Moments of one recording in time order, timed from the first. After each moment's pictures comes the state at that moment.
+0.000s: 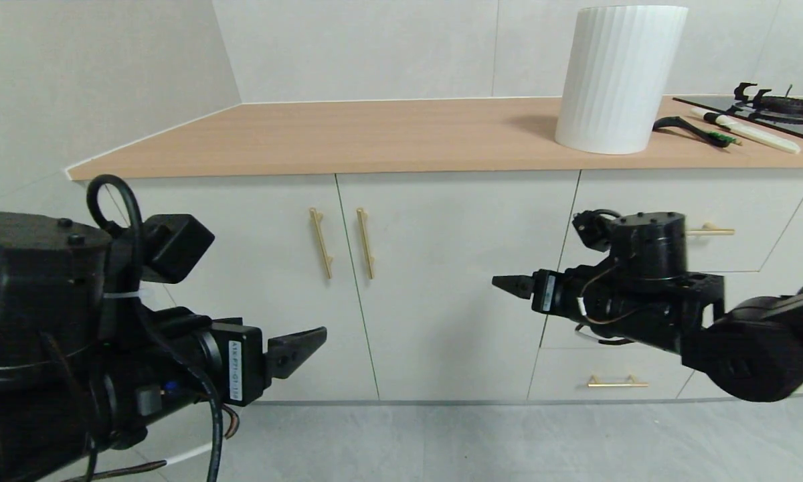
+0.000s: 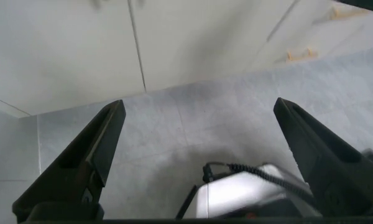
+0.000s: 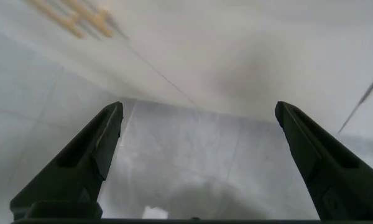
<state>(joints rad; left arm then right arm) -0.64 1.29 -0.76 -0.05 0.28 -0.31 0.51 1.83 -0.88 -0.65 0.03 0.43</state>
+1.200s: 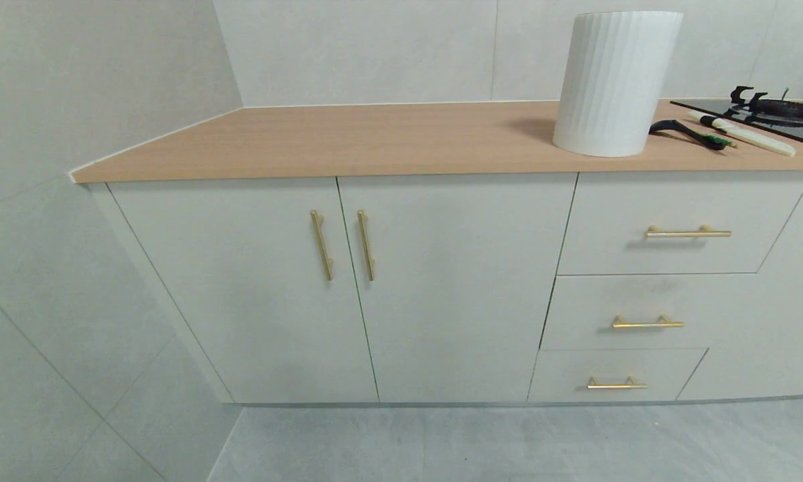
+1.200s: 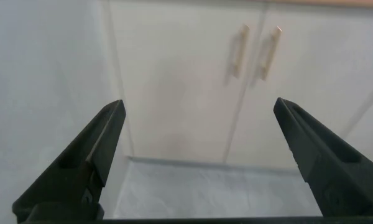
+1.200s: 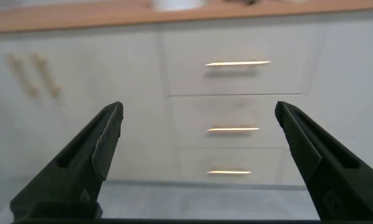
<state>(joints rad) -0.21 0.21 -0.45 0.16 0.29 -0.06 0.17 0.22 -0.45 0.09 -0.16 0.02</state>
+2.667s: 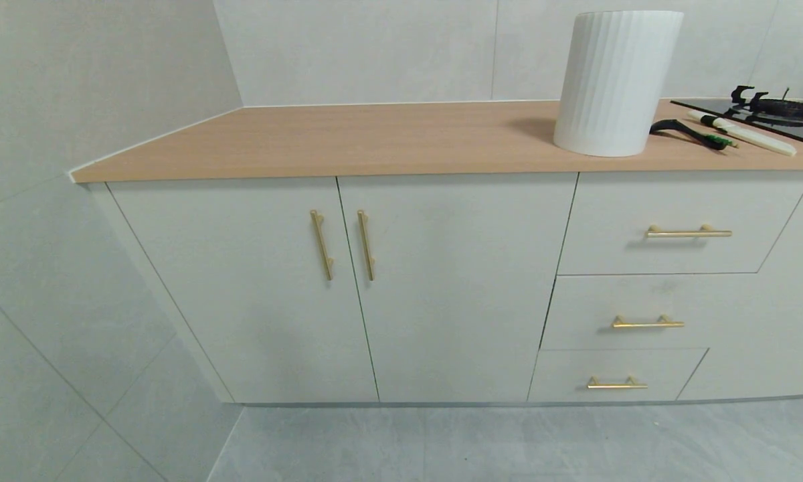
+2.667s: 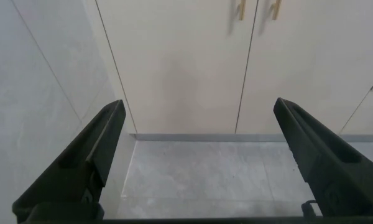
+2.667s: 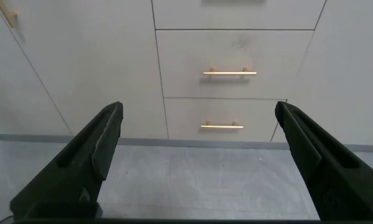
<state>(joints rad) 0.00 0.00 0.00 0.00 0.03 0.01 0.00 0.00 0.00 0.00 0.04 0.00</state>
